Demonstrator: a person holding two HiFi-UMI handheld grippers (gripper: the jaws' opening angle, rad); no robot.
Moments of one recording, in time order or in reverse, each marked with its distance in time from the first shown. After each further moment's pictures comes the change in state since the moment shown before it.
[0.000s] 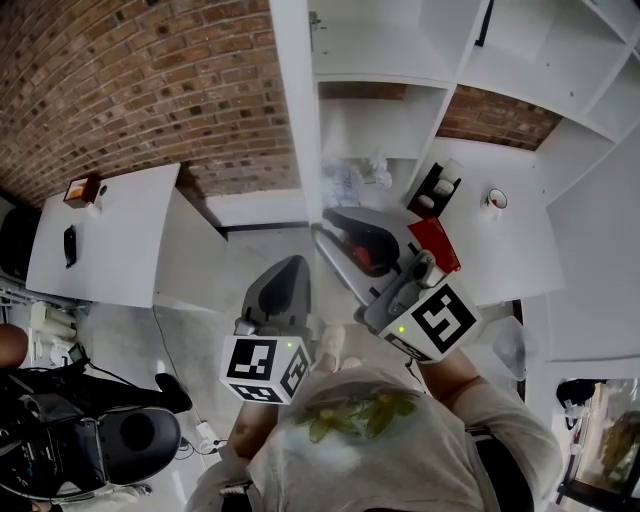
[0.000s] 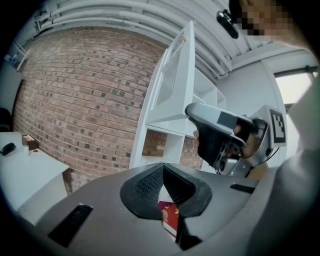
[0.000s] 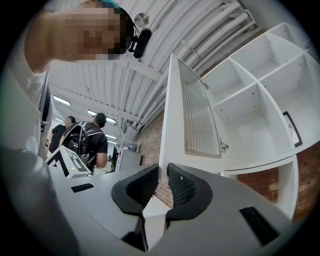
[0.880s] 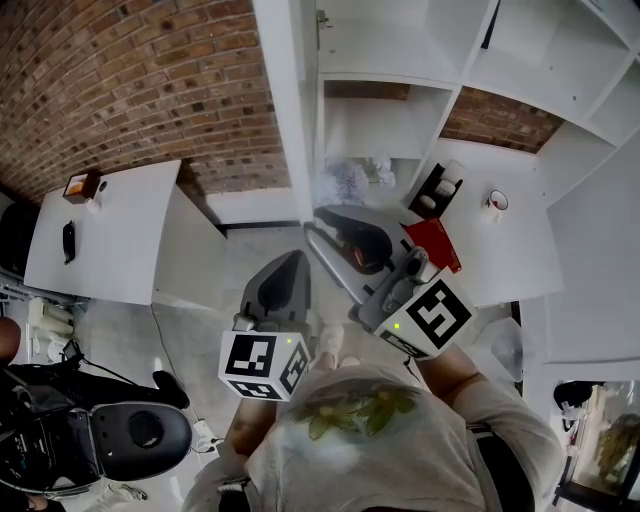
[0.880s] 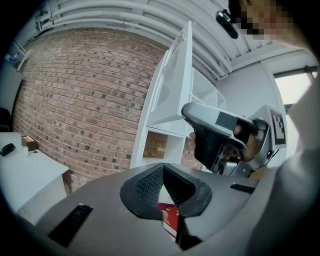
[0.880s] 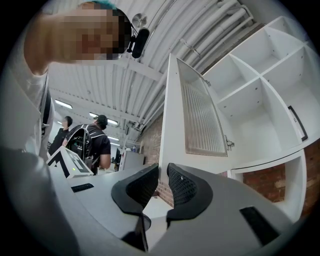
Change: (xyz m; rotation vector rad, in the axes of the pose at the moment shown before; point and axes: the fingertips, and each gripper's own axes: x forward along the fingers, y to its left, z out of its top) left arm -0.001 0.006 0.006 0.001 -0.017 0.000; right arm 0.013 0.010 -0.002 0.025 -0.008 0.036
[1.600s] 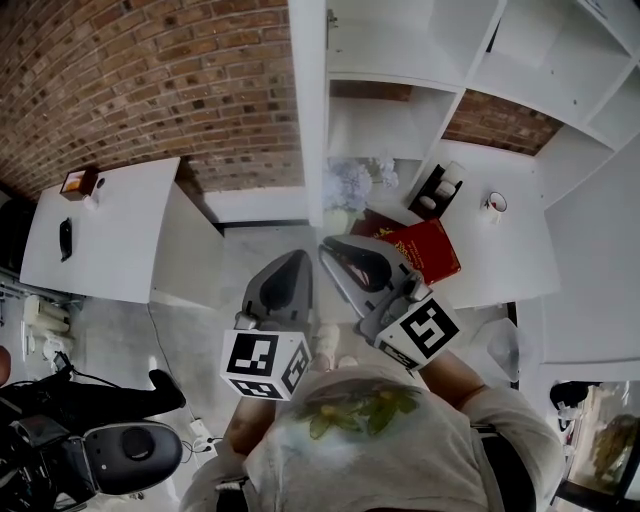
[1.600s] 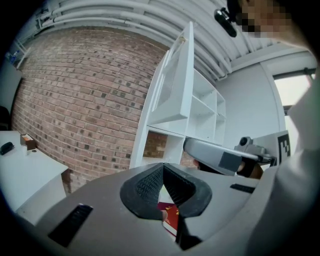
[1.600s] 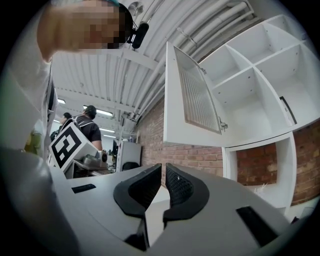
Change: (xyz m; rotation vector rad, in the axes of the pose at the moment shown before) left arm -0.002 0.005 -0.002 -0.007 0.003 -0.016; right arm -0.019 0.010 -0.056 0.026 0.128 -0.057
